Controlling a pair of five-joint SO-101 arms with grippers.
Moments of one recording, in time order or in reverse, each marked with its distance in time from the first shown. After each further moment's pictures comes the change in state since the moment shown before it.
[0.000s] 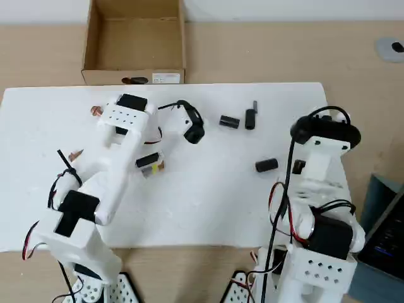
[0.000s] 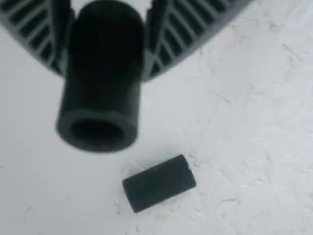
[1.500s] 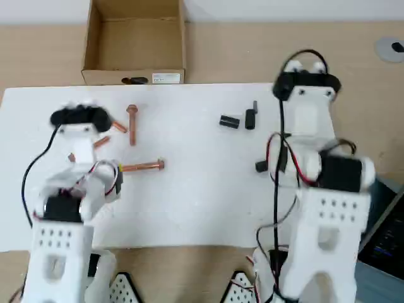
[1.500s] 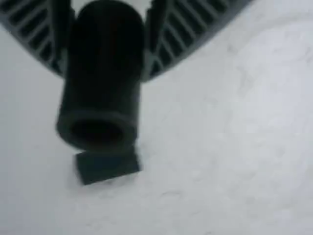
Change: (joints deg) left arm -11.7 -68.7 46.5 -16.6 54.9; right arm -6.9 25.8 -25.1 5.6 2.2
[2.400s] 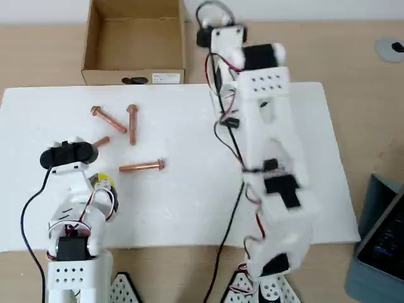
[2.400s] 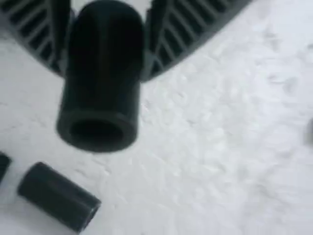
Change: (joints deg) left arm -6.9 -40.1 39.2 -13.1 6.3; right arm -19.8 61.2 -58.9 10.7 0.0
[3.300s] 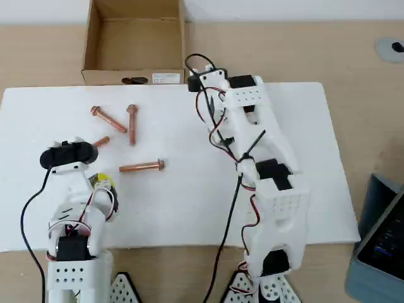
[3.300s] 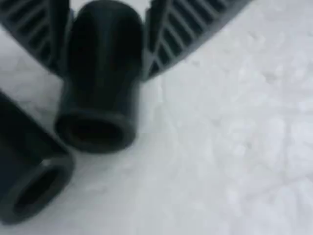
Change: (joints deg) left arm 0.0 0.0 0.0 -0.4 0.0; right arm 0.4 14.8 23.6 -22.2 11.7
